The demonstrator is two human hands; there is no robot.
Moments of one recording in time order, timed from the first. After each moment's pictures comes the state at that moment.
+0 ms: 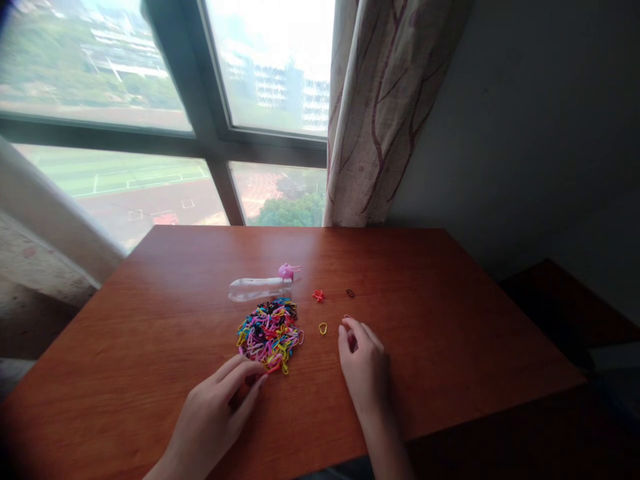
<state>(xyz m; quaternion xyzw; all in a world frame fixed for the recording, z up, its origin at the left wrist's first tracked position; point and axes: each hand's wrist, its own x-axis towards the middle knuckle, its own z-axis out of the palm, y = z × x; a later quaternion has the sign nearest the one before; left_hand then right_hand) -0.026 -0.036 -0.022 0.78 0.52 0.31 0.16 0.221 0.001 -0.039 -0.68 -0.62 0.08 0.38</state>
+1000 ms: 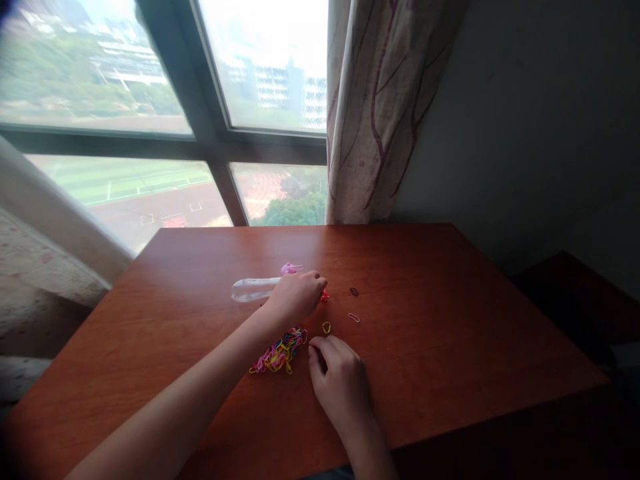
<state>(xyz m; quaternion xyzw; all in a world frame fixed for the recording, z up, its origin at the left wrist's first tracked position) 0.062 0.113 0.023 0.90 0.44 0.05 0.03 0.182 -0.016 -0.039 -0.58 -0.71 0.18 0.35</state>
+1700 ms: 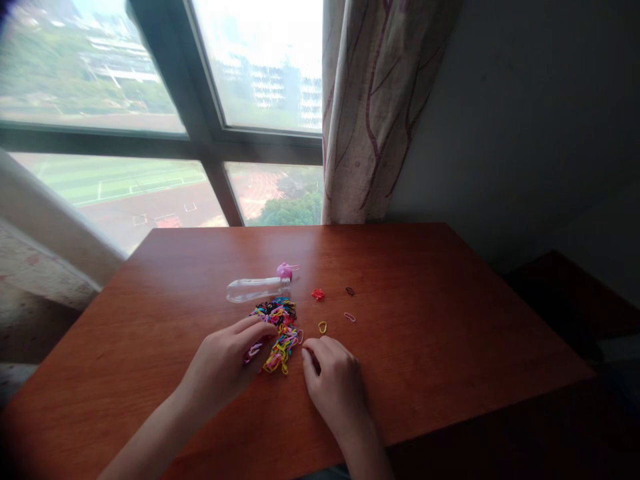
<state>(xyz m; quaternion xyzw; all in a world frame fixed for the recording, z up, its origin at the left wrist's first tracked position) -0.020 0.018 0.023 0.84 0.48 0.22 0.14 0.179 -0.017 -0.030 -0.59 -0.73 0.18 0.31</state>
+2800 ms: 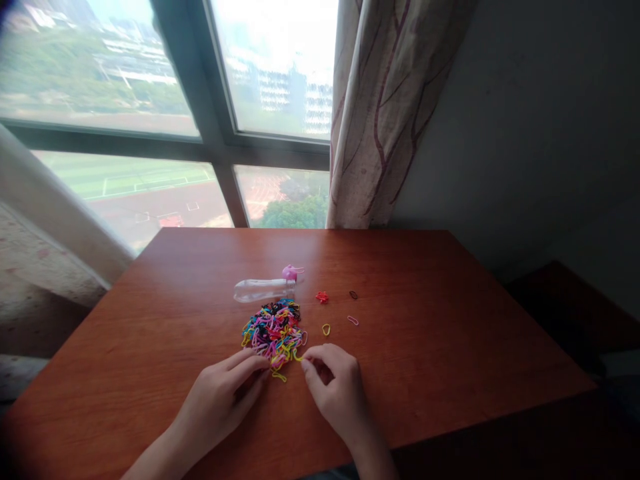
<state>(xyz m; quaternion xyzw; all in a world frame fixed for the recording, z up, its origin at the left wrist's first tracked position) -0.038 -0.019 -0.014 0.83 0.47 0.25 0.18 0.183 -0.022 -0.025 -0.54 -0.68 0.29 0.40</state>
